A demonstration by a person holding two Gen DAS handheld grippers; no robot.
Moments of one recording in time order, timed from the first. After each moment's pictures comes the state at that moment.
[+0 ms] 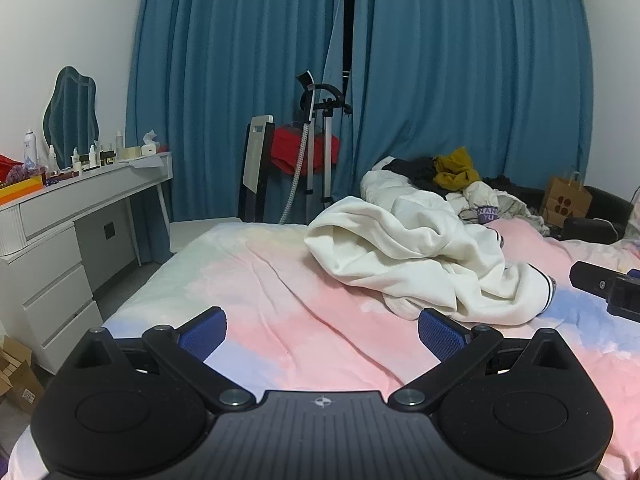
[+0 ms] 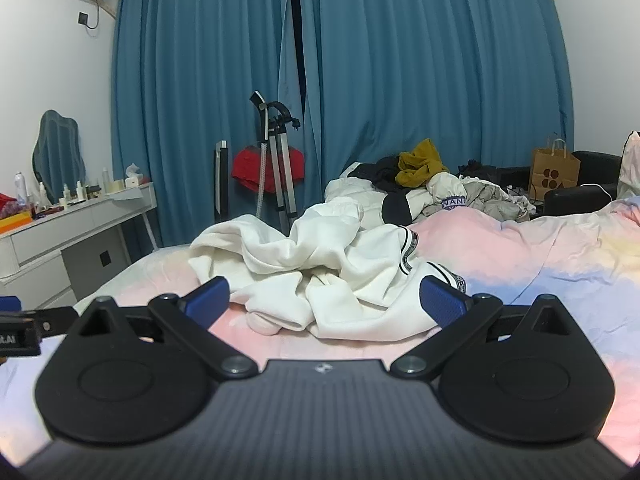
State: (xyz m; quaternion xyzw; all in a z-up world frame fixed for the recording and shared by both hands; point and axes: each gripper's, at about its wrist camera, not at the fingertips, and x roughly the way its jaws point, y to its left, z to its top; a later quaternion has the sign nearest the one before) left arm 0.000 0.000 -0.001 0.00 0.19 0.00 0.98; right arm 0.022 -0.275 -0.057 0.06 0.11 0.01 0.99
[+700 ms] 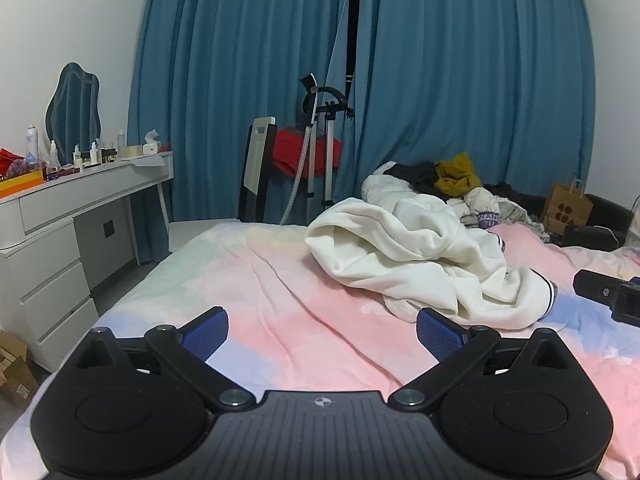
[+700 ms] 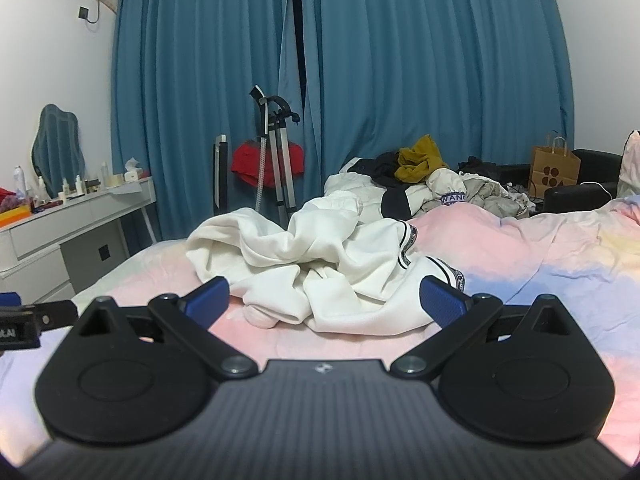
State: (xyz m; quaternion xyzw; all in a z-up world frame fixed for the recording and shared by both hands) left arm 0.004 0.001 -0.013 -0.01 0.19 0.00 0.98; right arm 0.023 -0.275 -0.062 0.06 0.12 0.01 0.99
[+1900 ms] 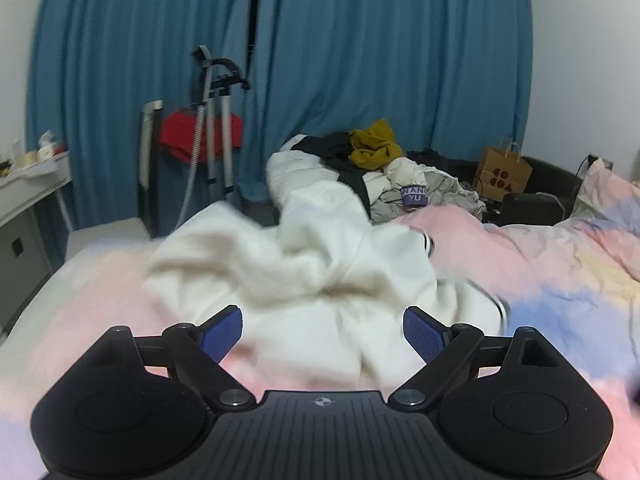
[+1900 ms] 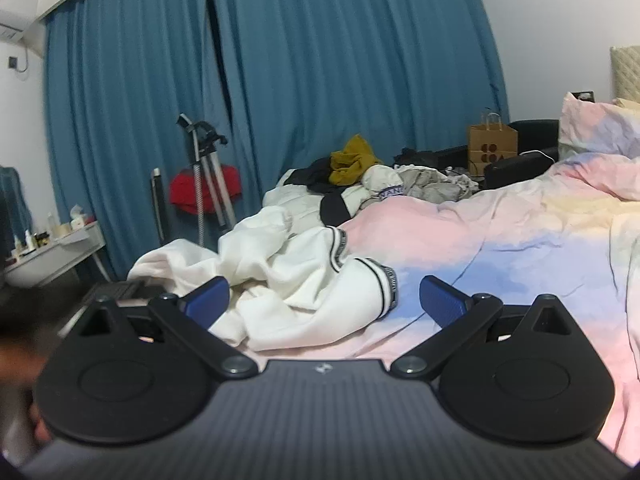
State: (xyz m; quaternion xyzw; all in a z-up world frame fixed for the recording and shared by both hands) left arm 0.193 -0.131 -0.001 0.04 0.23 -0.13 0.96; right arm 0.024 -0.328 -0.069 0.13 0.11 -0.09 0.98
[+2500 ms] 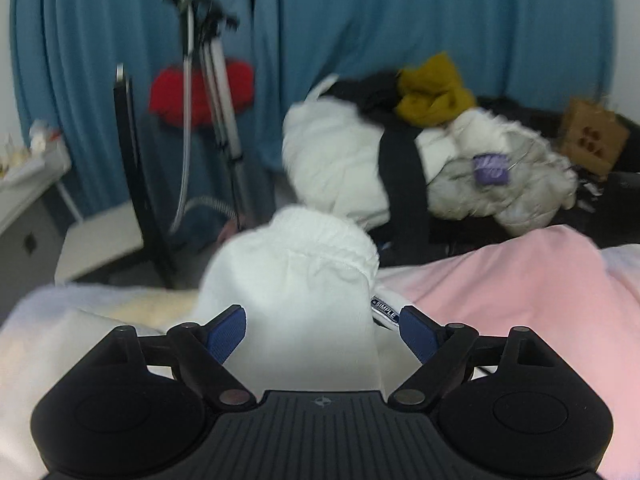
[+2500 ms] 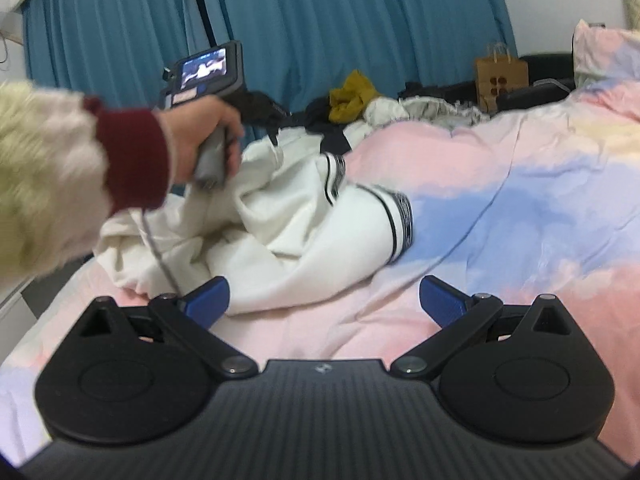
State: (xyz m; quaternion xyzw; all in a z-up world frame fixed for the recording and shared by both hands) left arm 0.554 -0.304 -0.036 0.07 0.34 -0.02 0.94; right arm 0.111 -0.351 -0.141 0.18 0.19 -0.06 0.96
